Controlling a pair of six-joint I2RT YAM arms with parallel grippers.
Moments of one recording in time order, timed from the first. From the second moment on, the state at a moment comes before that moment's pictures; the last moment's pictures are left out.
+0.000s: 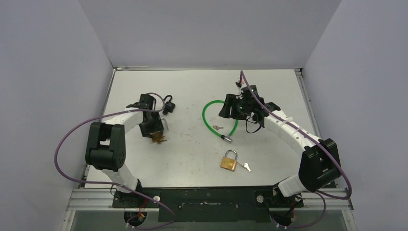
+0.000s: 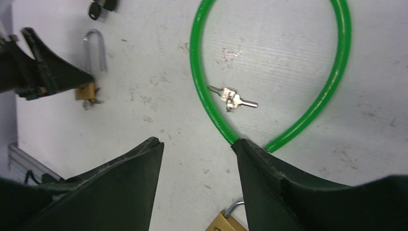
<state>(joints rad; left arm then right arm) -0.15 1.69 1.01 -0.59 -0.02 -0.48 0.45 1.46 1.11 -0.37 -0.23 0.51</state>
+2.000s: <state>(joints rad) -0.13 1.32 0.91 -0.43 0.17 -0.67 0.60 1.92 1.29 -0.41 0.02 0.37</state>
